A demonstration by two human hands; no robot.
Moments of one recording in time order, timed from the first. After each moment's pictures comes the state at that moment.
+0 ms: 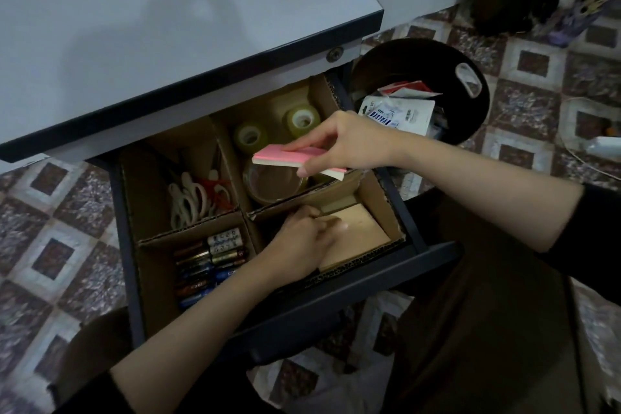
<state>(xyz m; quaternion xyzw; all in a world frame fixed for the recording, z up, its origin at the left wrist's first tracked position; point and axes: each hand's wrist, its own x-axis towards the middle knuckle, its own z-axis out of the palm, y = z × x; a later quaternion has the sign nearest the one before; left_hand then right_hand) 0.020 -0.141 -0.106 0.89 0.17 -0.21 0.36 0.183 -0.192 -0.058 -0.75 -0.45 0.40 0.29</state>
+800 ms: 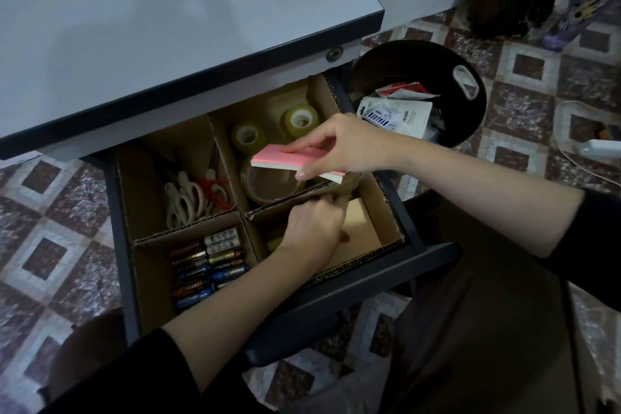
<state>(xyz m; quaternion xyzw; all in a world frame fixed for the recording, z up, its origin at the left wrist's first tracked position) 0.054 -0.157 -0.113 0.97 0.13 -0.17 0.11 0.178 -0.193 -0.058 -0.74 -0.46 0.40 0.28</state>
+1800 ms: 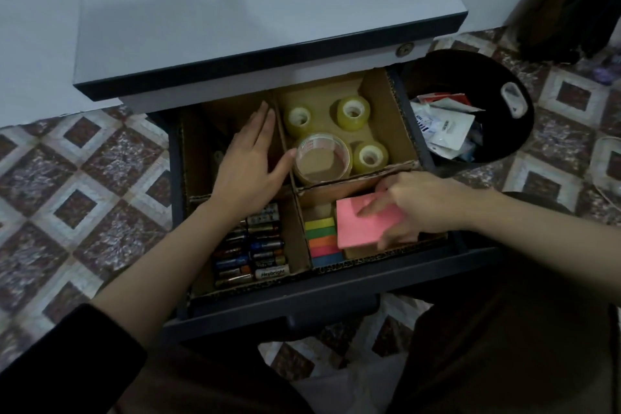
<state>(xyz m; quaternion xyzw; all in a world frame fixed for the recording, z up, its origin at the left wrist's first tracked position) -0.016 -0.041 -0.101 0.93 0.28 0.06 0.21 0.144 -0.231 -0.075 -0.72 -0.62 0.30 -0.09</state>
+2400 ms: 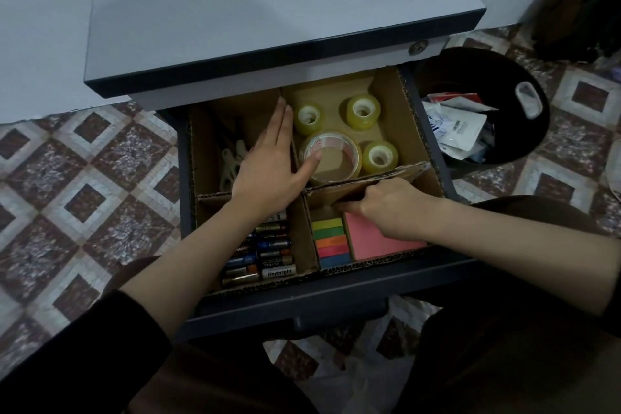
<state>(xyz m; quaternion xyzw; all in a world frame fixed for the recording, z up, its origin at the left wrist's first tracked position) -0.004 -0.052 -0.103 0.94 0.28 0.04 0.20 0.116 -0.202 -0.091 -0.66 -0.72 0.15 -0.18</state>
